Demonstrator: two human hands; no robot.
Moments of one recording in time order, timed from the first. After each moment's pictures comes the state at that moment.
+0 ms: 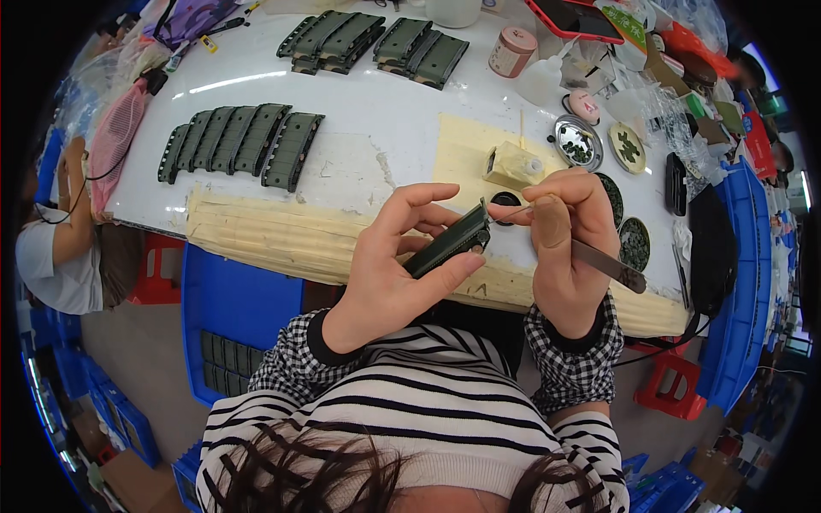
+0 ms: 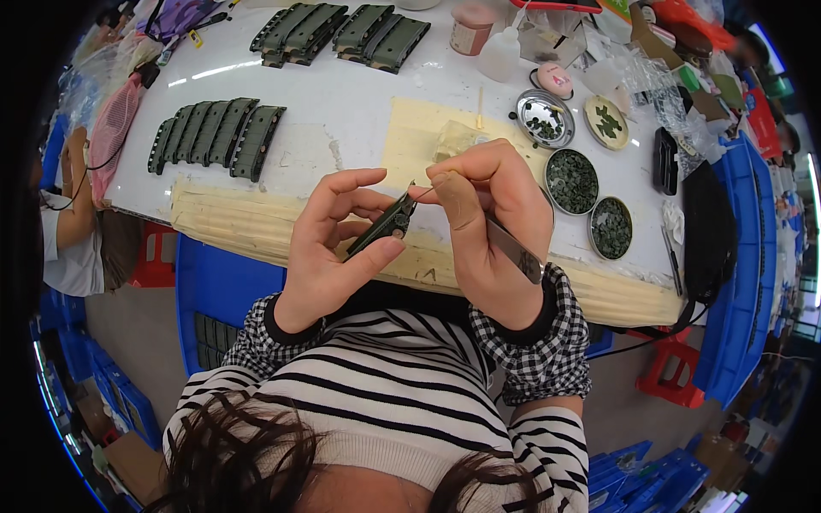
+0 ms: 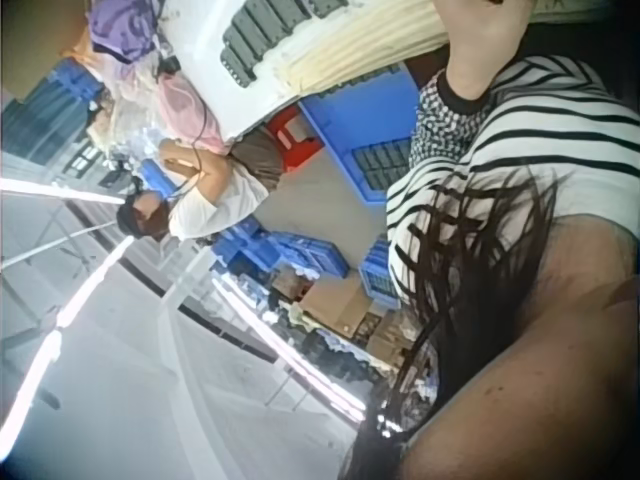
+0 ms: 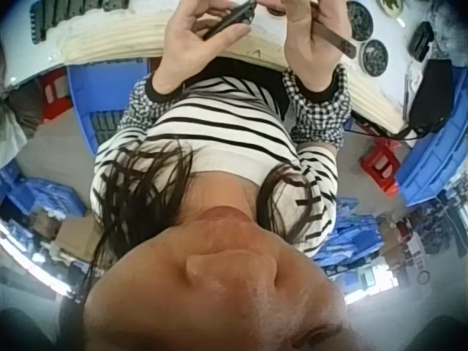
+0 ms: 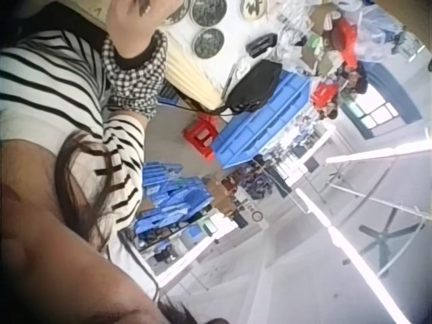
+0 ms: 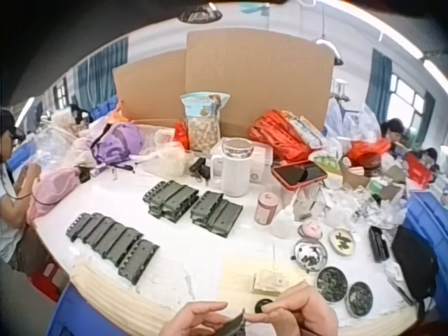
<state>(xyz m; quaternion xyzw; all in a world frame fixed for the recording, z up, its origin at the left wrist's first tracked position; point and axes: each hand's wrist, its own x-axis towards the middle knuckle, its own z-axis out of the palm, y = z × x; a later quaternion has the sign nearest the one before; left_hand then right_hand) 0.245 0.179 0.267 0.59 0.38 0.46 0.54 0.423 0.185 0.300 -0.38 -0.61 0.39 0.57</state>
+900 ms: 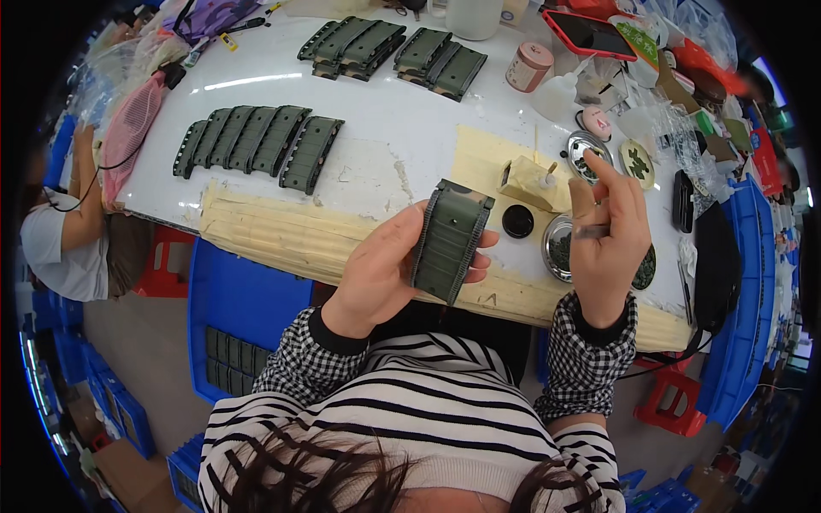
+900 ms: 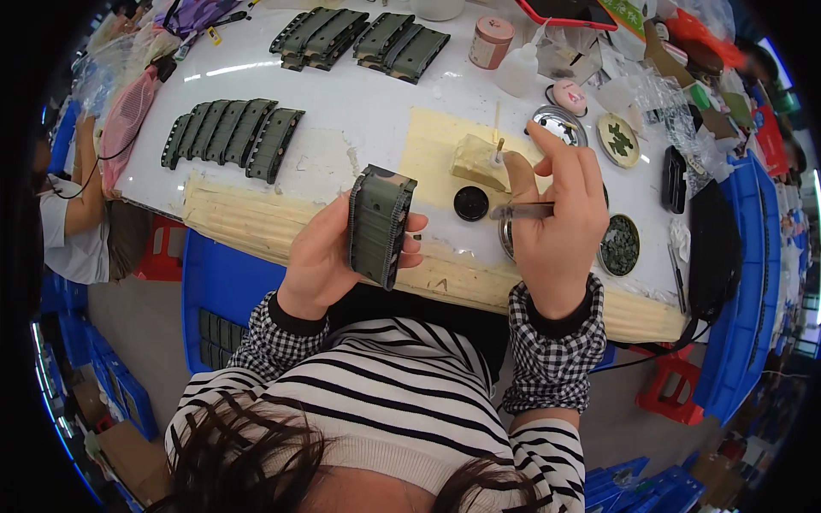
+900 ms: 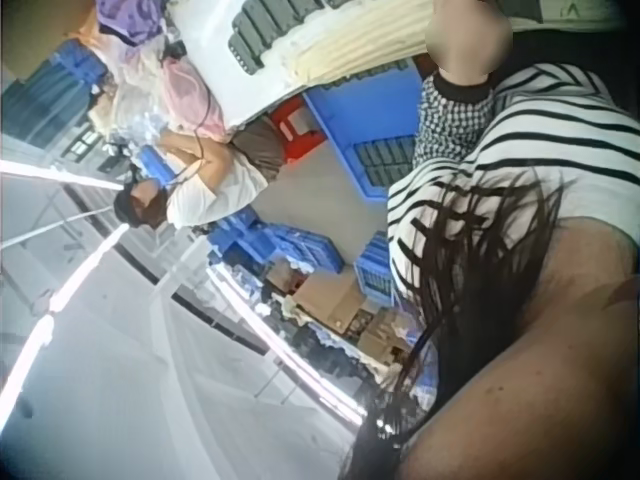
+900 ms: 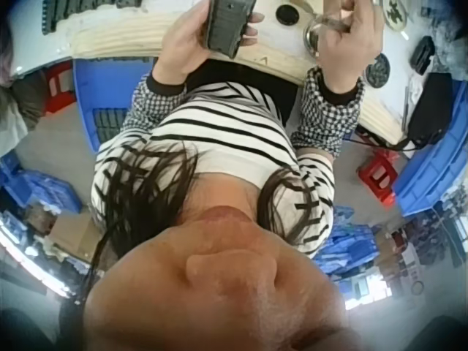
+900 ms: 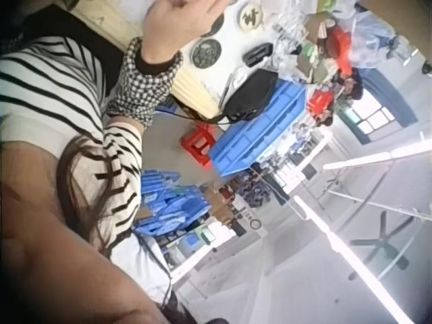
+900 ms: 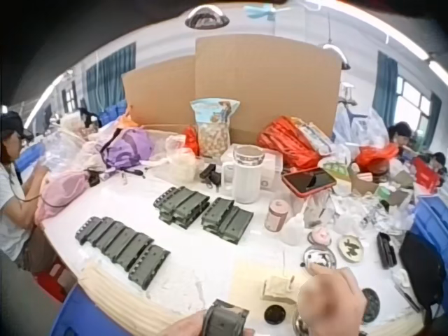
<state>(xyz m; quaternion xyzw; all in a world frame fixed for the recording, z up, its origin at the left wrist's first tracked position) 0.229 0.185 0.256 0.31 0.18 0.44 0.82 0.451 0.206 0.299 -0.57 -0.69 -0.01 0.45</state>
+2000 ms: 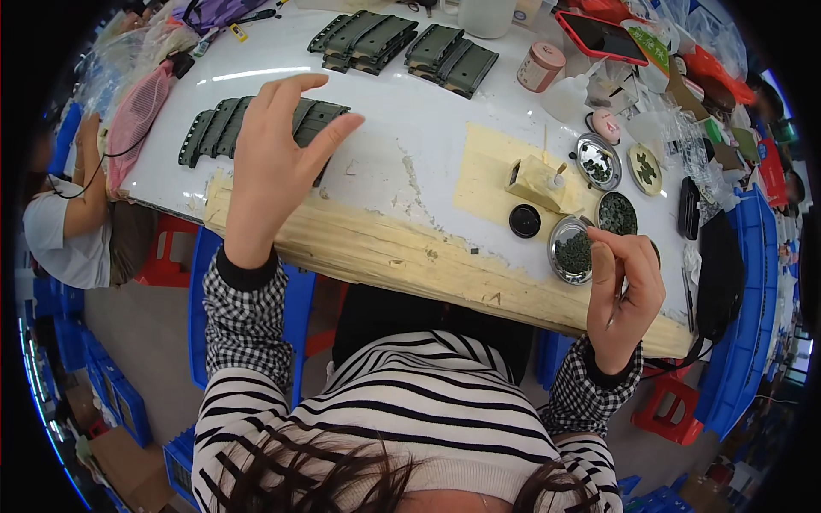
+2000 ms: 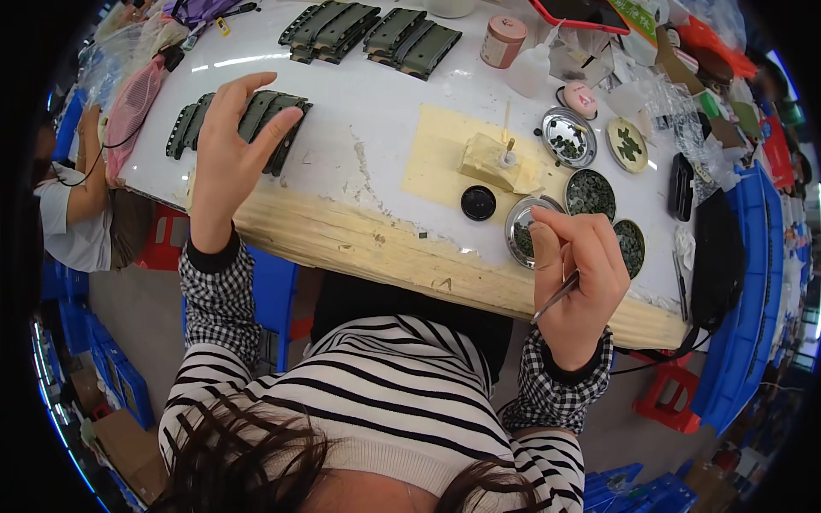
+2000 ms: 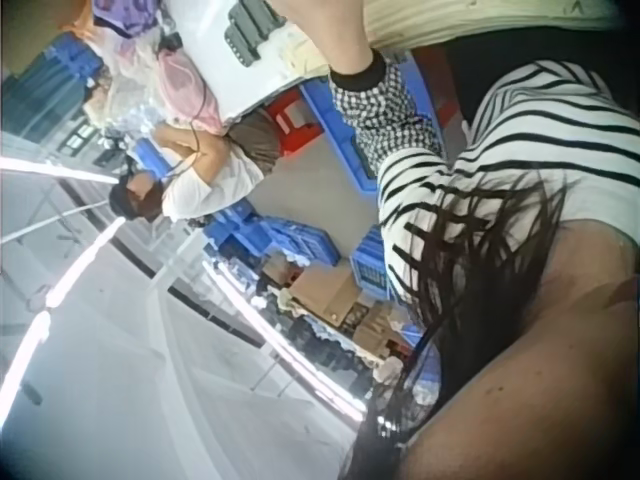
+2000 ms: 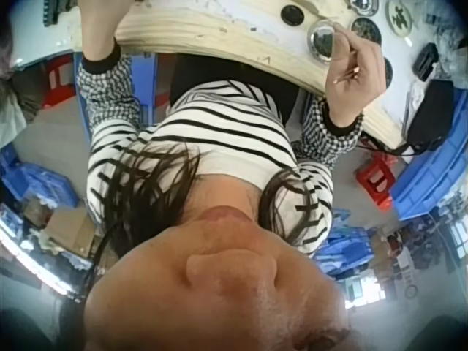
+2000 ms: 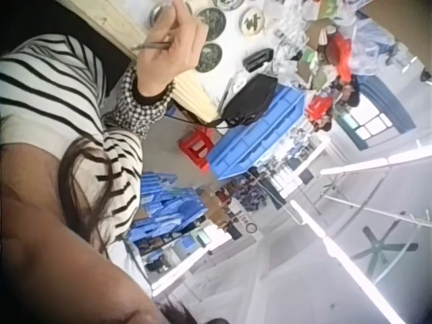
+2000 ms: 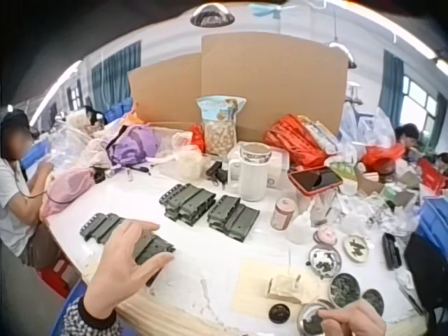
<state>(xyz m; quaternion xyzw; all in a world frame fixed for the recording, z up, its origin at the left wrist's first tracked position) 0.143 0.264 0.299 0.77 0.52 0.37 -0.04 0.467 0.161 0.303 -0.56 -0.70 0.05 0.44</state>
